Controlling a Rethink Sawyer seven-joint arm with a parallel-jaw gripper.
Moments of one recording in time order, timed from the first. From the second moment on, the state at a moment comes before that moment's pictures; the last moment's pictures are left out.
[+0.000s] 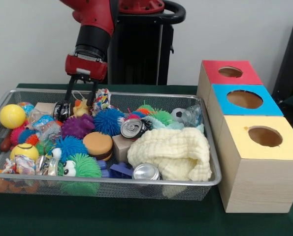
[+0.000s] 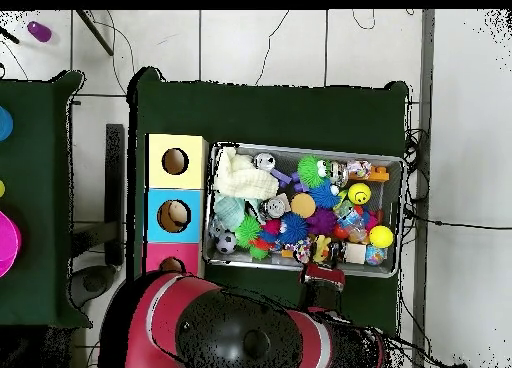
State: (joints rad) arm -0.06 0.03 -0.75 1.89 -0.32 -1.23 2.37
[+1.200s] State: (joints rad) arm -0.20 -0.02 -0.61 1.90 -0.41 -1.16 2.37
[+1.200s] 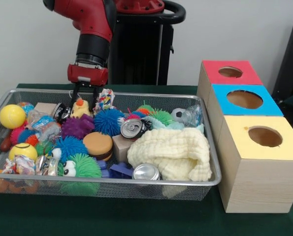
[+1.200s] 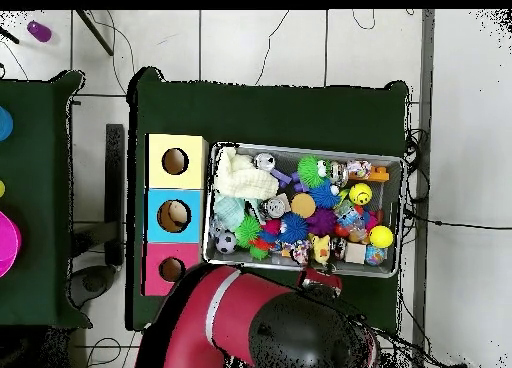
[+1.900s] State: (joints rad) arm -0.20 -0.02 -0.61 1.90 -0.41 -1.16 2.37
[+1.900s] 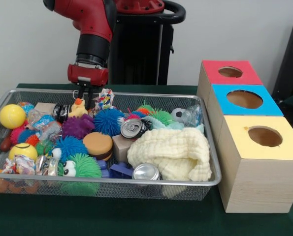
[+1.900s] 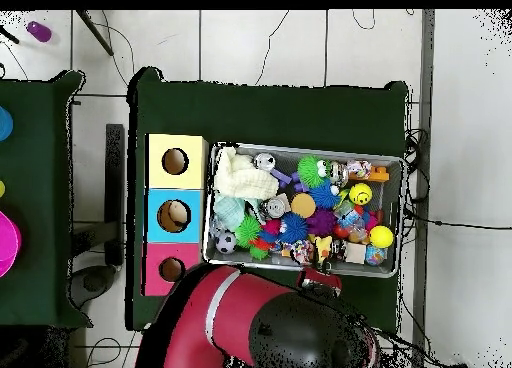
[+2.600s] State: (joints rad) arm -0.17 -0.05 -0.61 1.90 -0.43 -1.11 2.37
